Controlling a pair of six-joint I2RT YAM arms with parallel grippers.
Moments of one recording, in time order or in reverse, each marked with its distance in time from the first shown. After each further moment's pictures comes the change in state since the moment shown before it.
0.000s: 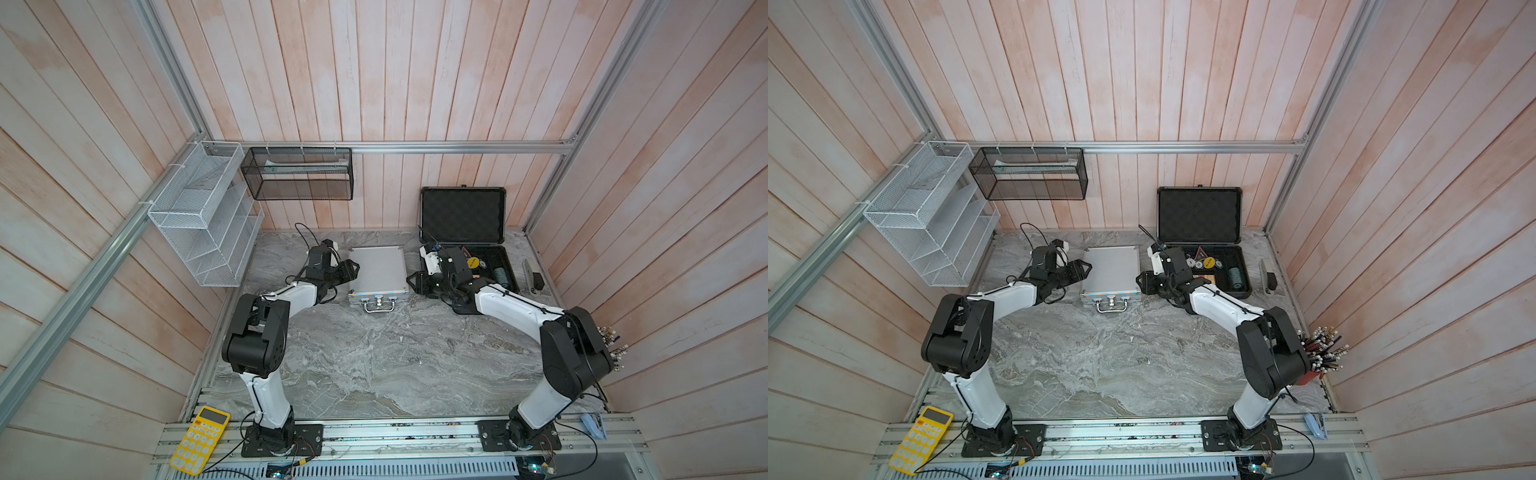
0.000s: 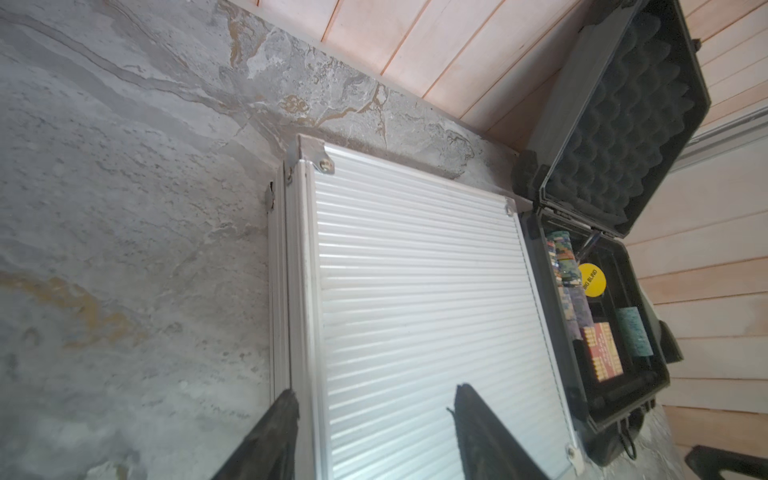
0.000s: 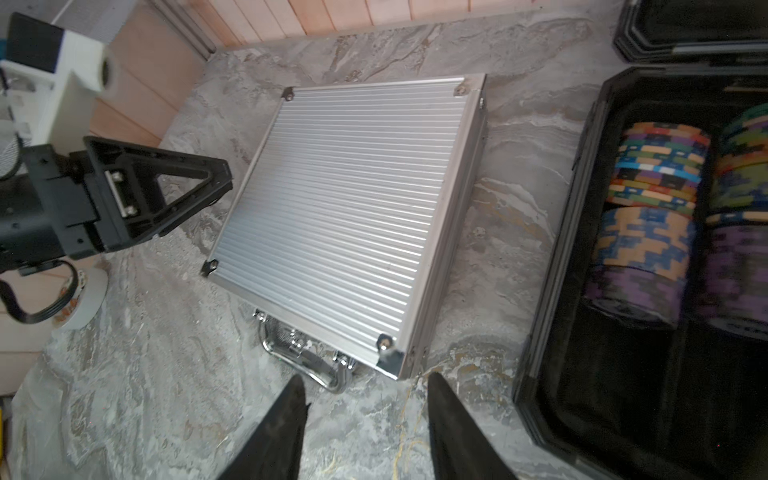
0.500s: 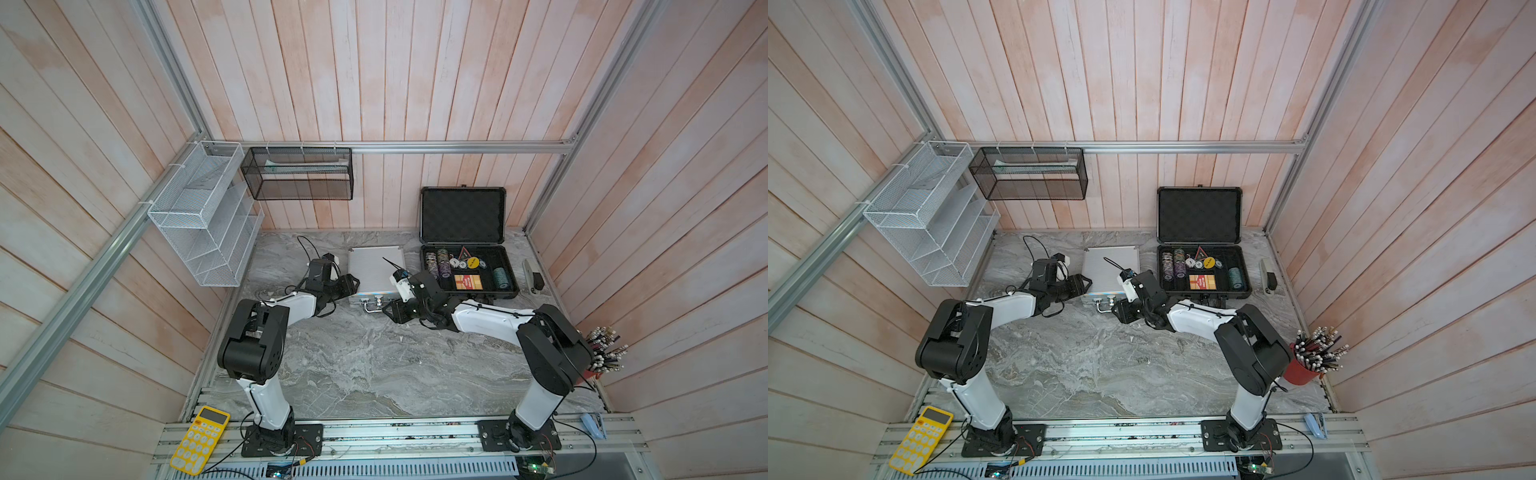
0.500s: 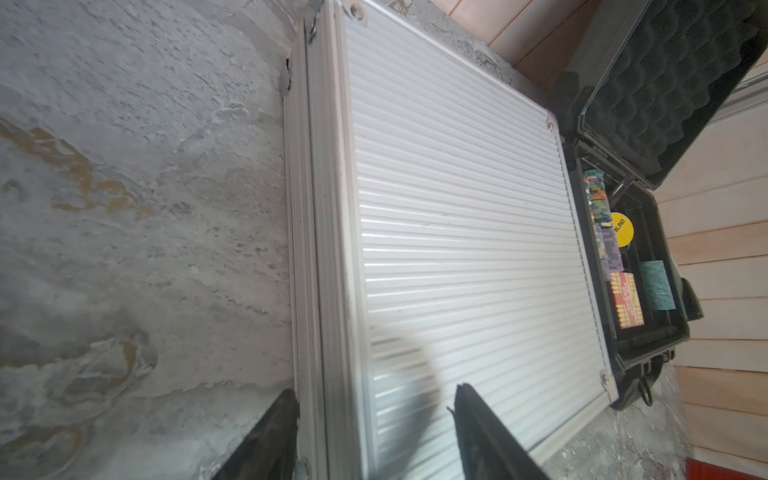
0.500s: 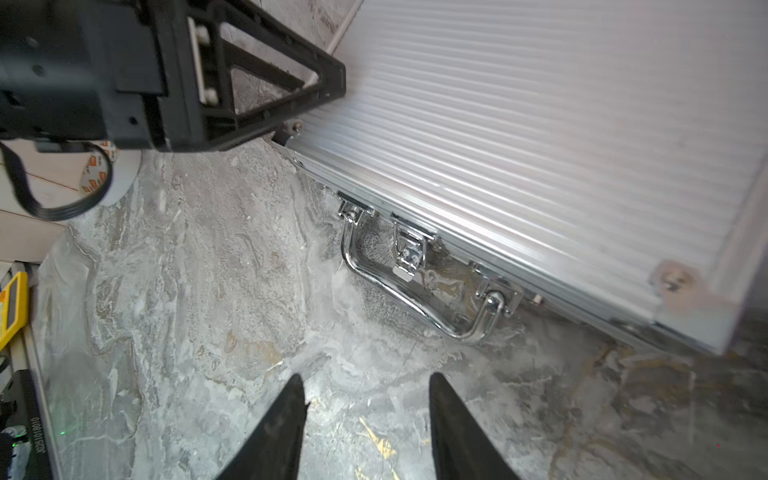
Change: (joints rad) left arm -0.012 -0.030 -0.118 -0.005 0.016 0.005; right arm 0.194 0.128 -0.057 0.097 -0.016 -0.006
